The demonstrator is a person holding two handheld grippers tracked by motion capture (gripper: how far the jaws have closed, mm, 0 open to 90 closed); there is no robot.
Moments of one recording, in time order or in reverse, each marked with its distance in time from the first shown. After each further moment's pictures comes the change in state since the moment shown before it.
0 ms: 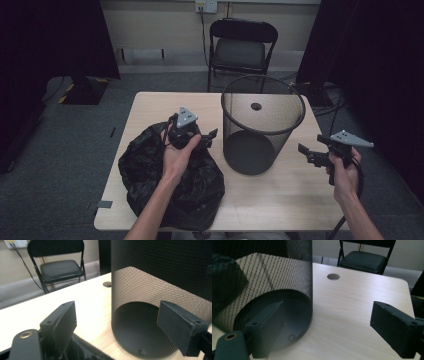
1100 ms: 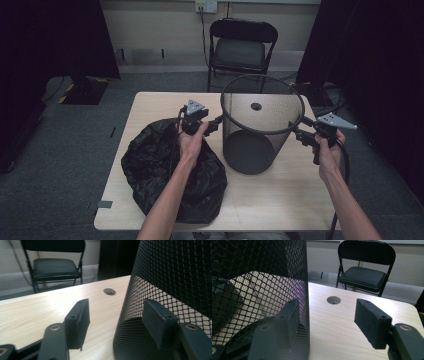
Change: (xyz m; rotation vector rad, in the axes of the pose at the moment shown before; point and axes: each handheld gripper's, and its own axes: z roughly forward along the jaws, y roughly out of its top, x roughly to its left) left arm 0.019 -0.011 0.065 -0.061 -0.030 -0.097; right arm -0.001 0.028 0.049 -0.104 0.007 -0.003
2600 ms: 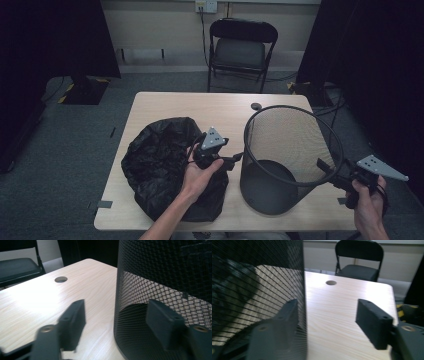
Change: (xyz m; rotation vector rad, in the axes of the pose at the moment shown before) left arm -0.088 -0.021 -0.053 0.096 -0.225 0.187; right arm 0.013 -0.047 -0.131 -0.014 -0.033 -0.003
